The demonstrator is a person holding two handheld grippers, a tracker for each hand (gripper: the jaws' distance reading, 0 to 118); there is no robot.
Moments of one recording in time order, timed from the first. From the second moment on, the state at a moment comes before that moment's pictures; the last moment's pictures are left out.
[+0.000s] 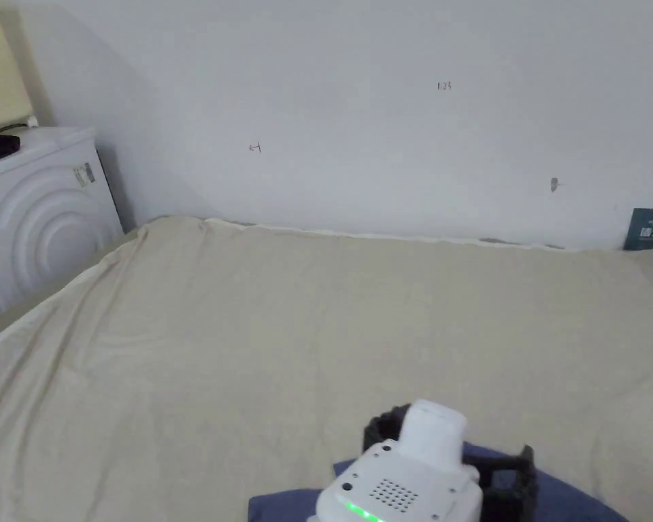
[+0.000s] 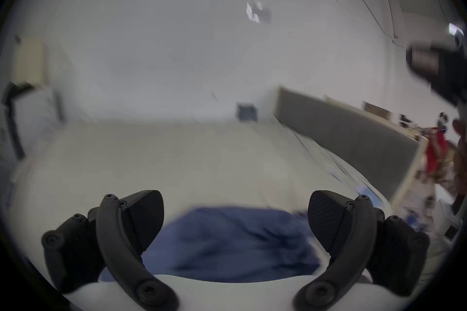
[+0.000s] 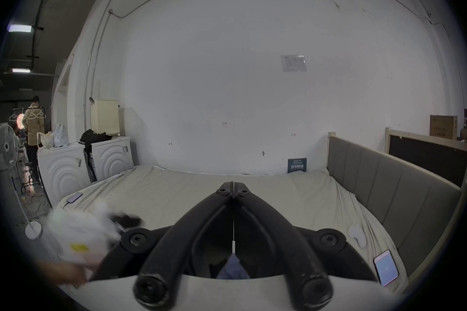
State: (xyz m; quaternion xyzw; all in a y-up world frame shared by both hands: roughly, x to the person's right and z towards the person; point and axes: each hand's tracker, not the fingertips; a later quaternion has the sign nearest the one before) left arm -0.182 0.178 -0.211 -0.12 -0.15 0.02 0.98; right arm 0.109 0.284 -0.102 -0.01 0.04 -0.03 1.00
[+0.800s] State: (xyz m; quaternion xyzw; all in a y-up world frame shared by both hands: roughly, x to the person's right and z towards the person) left arm -0.389 0.129 -0.190 -0.24 -0.09 -0.04 0.97; right arm 0.075 0.264 -0.078 -0.02 0.04 0.00 1.00
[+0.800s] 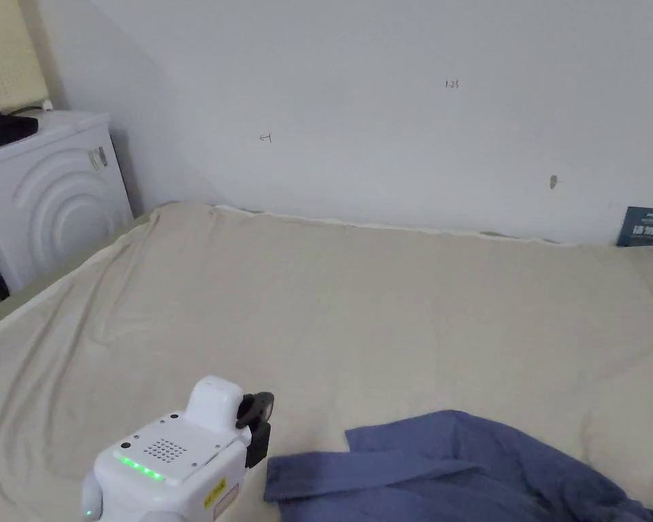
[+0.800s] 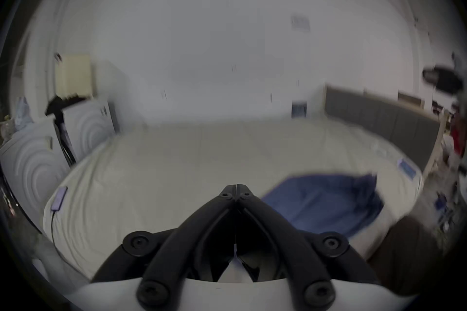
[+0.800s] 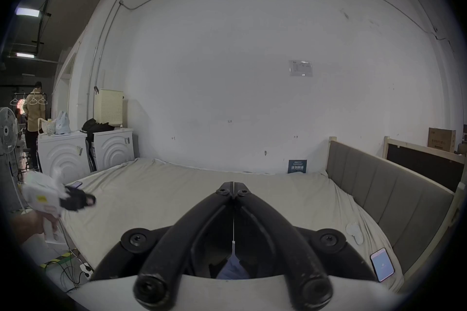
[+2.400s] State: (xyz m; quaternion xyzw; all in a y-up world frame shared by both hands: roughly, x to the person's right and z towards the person) left arm -0.386 0.032 -0.159 -0.32 -0.07 0.10 0.94; right arm -0.005 -0.004 -0.511 -0.45 0.27 0.19 0.83
